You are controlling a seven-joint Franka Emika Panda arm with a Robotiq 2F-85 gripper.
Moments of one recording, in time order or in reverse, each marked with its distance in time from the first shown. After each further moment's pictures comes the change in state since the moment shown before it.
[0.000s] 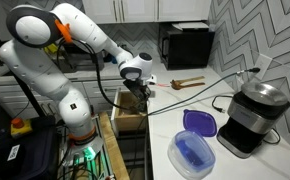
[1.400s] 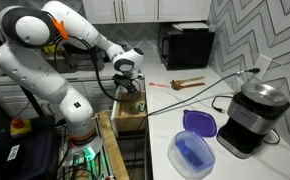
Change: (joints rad) arm 0.160 -0.062 0.059 0.018 0.048 -0.308 -0.201
